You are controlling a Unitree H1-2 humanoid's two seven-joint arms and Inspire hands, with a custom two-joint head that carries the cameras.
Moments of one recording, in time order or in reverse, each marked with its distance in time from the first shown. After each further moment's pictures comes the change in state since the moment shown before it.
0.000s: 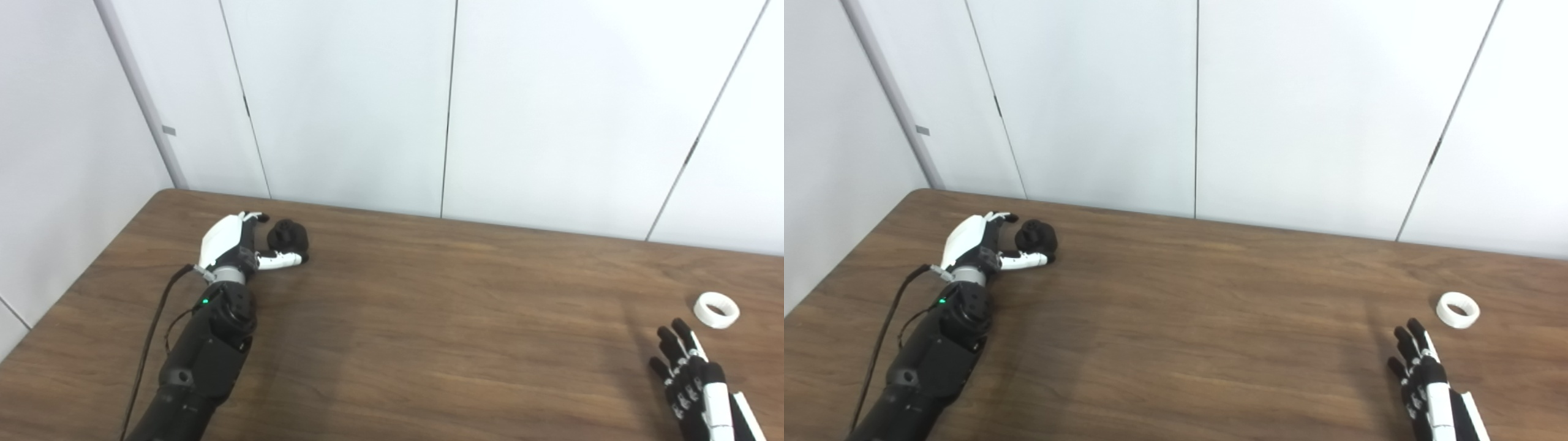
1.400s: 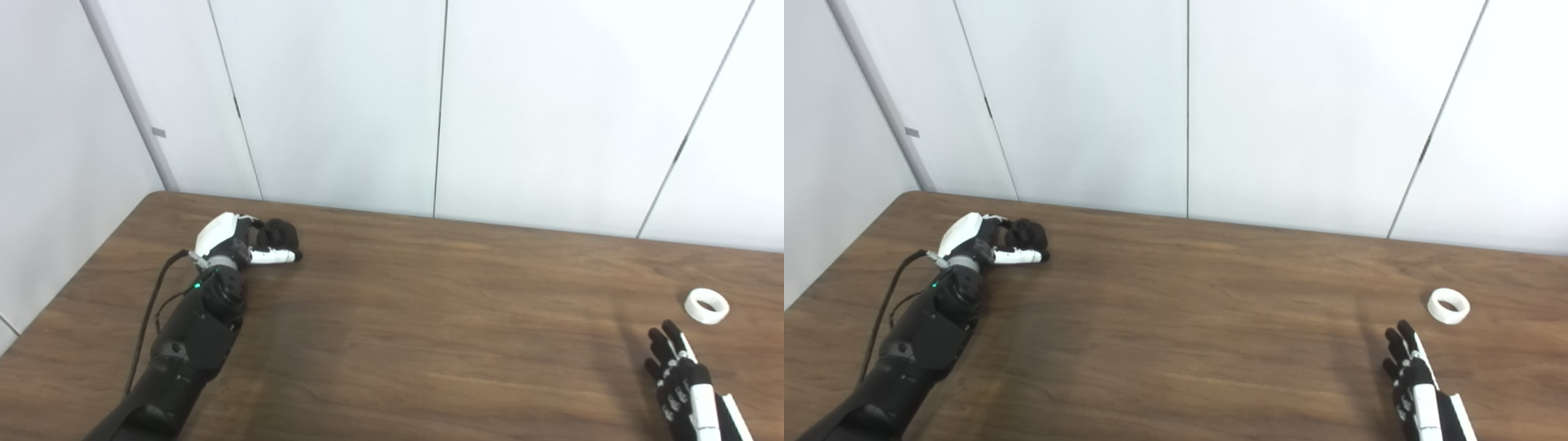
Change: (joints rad) left arm -0.098 0.048 -0.061 0.126 -0.073 -0.002 -0.063; right arm 0.028 0.016 0.015 -0.031 -0.027 0.010 -0.033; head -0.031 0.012
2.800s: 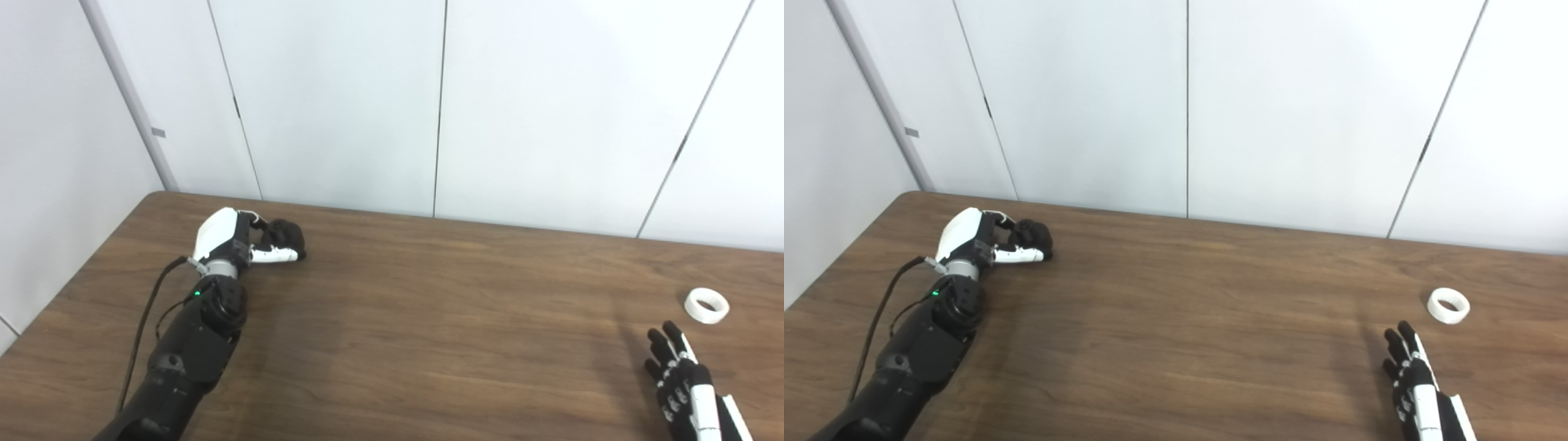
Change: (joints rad) left arm 0.046 0.001 -0.008 -0.029 0.023 -0.114 0.119; right arm 0.003 0.000 -0.001 -0.006 0.006 0.007 -0.002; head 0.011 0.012
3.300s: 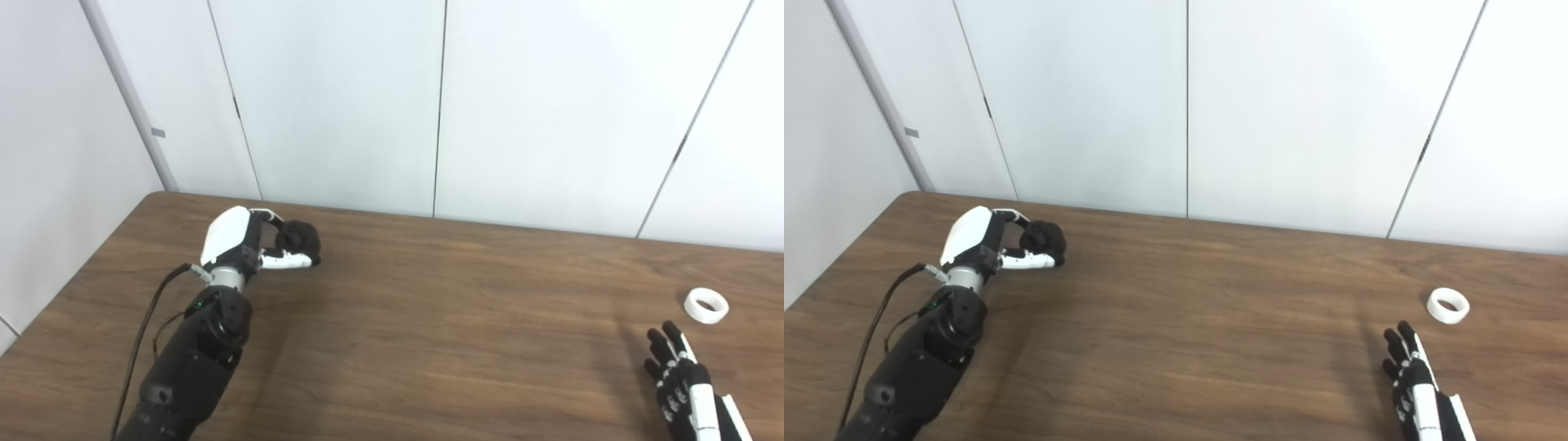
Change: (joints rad) left arm 0.150 -0.007 -0.027 -0.409 0.047 0.096 -0.114; right arm -0.005 0.001 0.003 0.001 -0.006 0.001 -0.002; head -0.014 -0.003
